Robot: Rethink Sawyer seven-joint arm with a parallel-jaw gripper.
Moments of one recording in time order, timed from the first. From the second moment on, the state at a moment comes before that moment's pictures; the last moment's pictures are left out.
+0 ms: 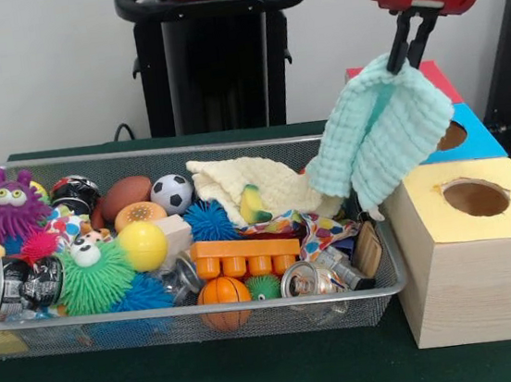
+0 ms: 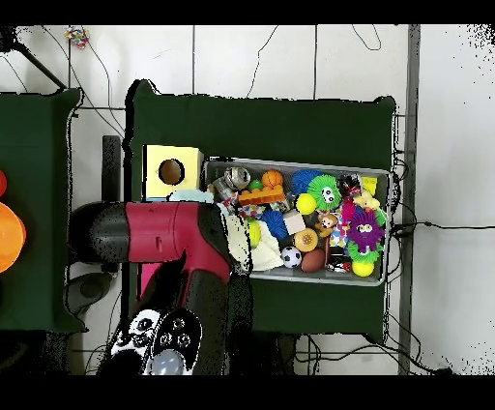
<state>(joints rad) 0.27 -0.70 -0.31 1.51 0.04 0.81 1.67</state>
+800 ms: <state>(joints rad) 0.33 -0.69 -0.33 1.48 0.07 0.81 1.79</state>
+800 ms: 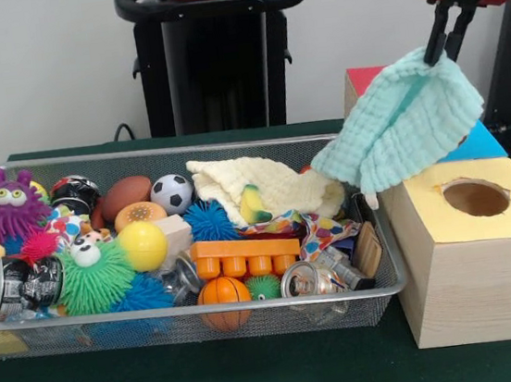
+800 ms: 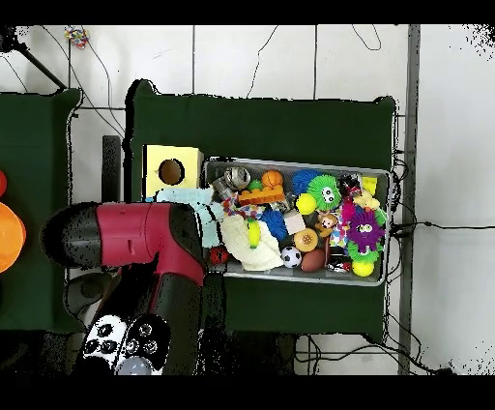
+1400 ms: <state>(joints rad) 0.32 -0.64 -0.34 1.45 0.08 0.81 1.79</state>
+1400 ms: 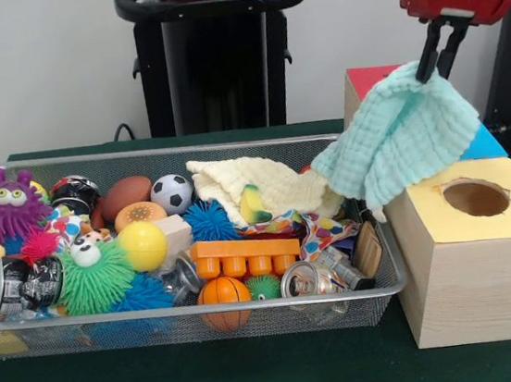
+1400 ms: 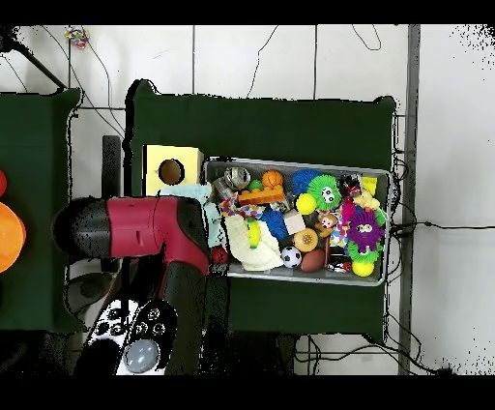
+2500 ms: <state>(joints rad) 0.42 -0.52 -0.37 1.24 0.11 0.90 1.87</state>
